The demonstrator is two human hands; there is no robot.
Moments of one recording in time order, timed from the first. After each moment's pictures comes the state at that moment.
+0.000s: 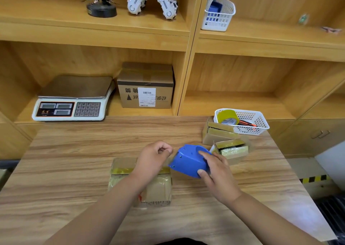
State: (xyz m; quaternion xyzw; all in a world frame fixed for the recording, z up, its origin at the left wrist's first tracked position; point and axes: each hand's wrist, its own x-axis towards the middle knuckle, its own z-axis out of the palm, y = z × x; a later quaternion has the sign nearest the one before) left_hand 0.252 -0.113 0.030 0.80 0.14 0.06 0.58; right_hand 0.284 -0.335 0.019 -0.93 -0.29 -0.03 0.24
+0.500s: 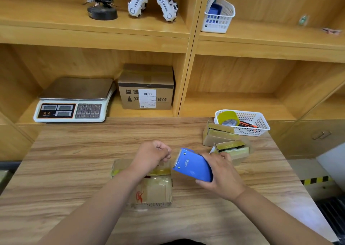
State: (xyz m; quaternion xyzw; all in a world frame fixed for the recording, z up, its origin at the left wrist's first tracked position) left_hand 0.262 -0.103 0.044 0.75 0.21 -0.04 0.63; right_hand 0.297 -0.340 0.030 -0.92 -0.37 -0.05 0.15
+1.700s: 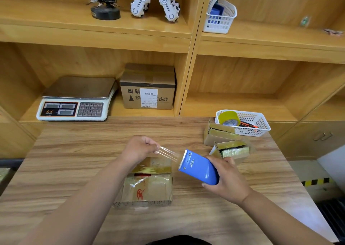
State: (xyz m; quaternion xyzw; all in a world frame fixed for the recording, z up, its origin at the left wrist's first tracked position) left_hand 0.262 -0.065 0.040 0.77 0.26 -0.04 0.58; right_hand 0.290 -0.356 0.027 -0.93 -0.32 0.03 0.19
